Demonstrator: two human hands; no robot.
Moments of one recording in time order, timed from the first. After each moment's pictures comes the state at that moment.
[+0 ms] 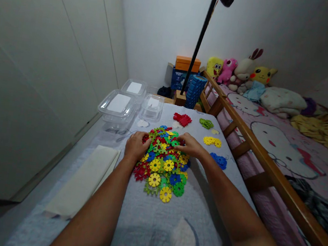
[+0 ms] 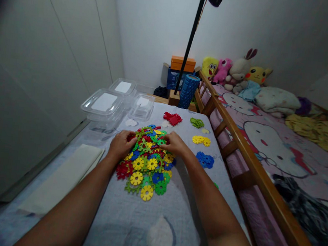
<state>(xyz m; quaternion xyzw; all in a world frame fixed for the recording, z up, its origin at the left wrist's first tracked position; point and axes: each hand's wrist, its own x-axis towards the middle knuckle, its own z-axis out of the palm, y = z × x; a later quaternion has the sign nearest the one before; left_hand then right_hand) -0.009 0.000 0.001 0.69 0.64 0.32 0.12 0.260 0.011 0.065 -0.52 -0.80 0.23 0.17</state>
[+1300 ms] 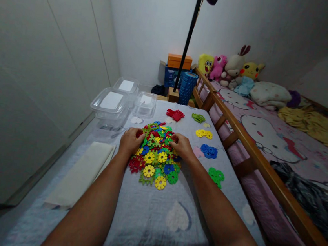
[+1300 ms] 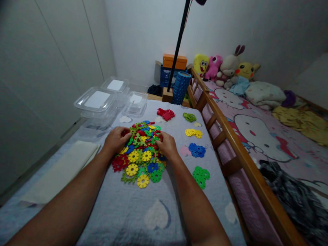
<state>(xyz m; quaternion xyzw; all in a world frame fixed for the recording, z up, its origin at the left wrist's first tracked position) -0.013 0.002 -0.001 0.70 0.63 0.31 0.13 0.239 -0.031 0.038 -0.64 -0.68 0.24 0.28</state>
